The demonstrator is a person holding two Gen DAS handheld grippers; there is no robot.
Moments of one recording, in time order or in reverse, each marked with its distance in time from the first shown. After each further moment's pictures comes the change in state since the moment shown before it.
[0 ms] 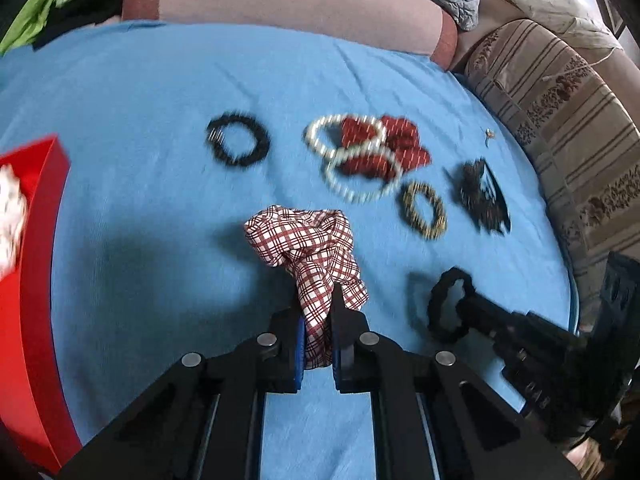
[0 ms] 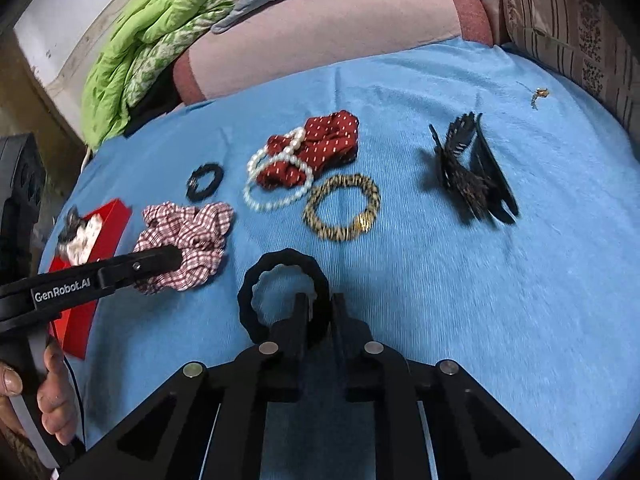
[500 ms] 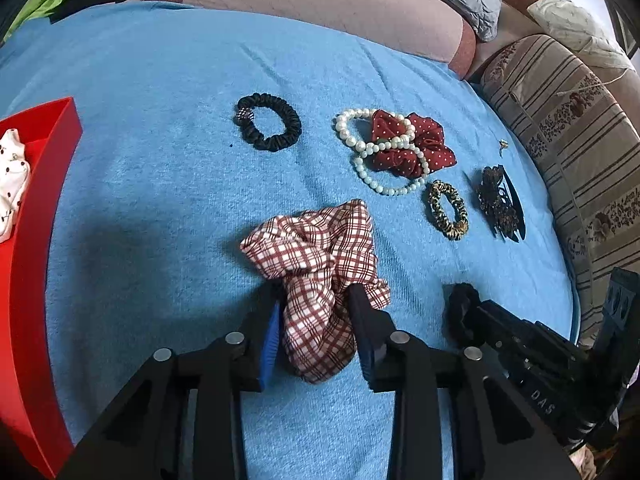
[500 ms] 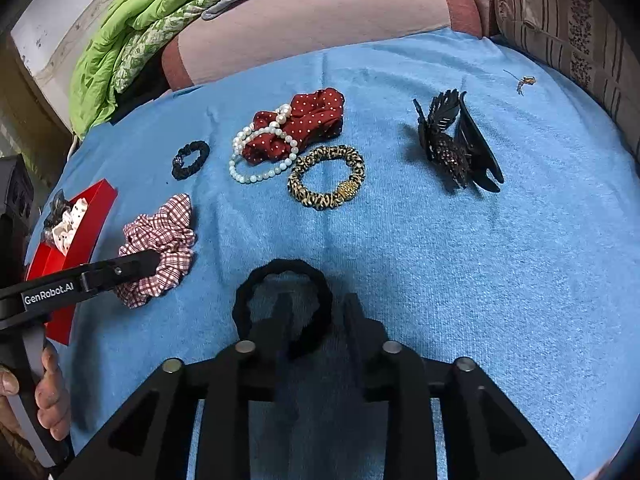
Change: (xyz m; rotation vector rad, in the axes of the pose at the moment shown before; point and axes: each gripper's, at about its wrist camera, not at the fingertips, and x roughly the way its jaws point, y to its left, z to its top) left arm 0.008 0.018 -0.001 -0.065 -0.015 -0.001; right arm 0.011 -0.002 -0.006 0.018 0.019 -0.047
